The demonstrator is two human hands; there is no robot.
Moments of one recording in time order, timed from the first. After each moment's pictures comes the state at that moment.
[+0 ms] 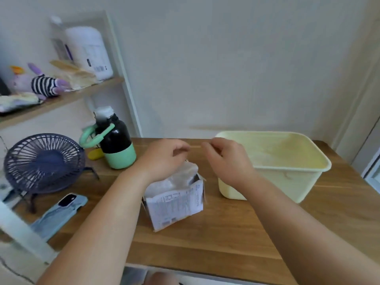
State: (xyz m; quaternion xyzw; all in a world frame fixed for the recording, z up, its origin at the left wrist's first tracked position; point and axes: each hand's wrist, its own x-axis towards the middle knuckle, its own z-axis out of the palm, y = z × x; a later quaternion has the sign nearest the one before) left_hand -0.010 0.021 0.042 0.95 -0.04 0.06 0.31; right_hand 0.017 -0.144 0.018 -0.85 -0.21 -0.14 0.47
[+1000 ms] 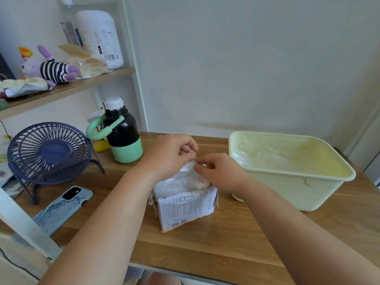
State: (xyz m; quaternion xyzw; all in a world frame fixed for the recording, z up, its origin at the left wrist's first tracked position) left_hand -0.001 0.048 0.031 0.94 -0.06 0.12 0.32; right_hand 0.032 -0.110 -0.005 -0.87 -0.23 0.06 0.43
